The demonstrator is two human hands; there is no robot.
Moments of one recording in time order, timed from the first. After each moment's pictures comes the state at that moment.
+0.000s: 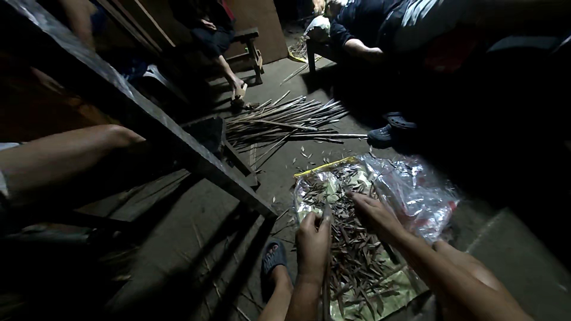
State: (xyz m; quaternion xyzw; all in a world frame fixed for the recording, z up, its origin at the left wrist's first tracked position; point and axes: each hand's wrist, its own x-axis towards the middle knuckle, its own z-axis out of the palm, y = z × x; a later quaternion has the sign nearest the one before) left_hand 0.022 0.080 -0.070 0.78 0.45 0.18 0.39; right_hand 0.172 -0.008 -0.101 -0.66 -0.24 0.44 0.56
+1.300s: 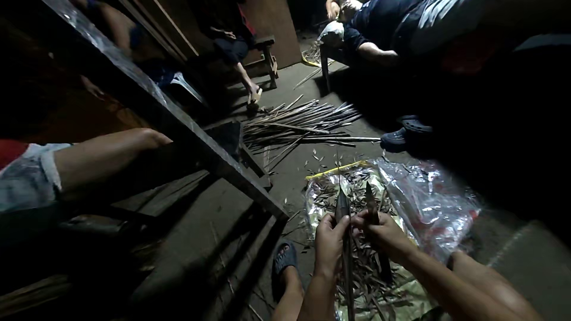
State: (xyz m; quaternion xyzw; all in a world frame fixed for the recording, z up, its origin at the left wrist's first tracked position) left_hand 0.037 0.080 -0.074 0.51 0.44 0.22 0.71; right_hand 0.146 -0.011 -0.089 -0.58 -0.18 0.50 0.61
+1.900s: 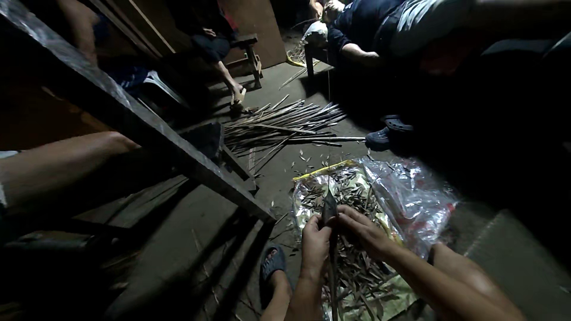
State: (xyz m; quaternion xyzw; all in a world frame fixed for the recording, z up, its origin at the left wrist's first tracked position) left_hand 0.041 0.077 -0.076 0.58 0.46 0.20 0.65; right_hand 0.149 -0.013 -0.092 -0.53 -0.29 0.52 0.60
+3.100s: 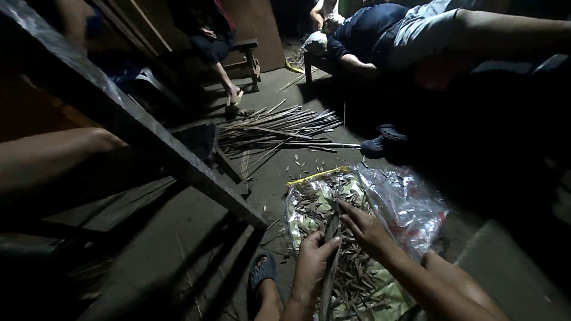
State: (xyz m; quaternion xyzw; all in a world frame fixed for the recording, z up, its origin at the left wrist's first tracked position) left_hand 0.028 0.069 -0.064 0.56 0.45 0.11 0.69; right_hand 0.164 -0.017 -0.106 -0.77 -0.45 0.19 0.41
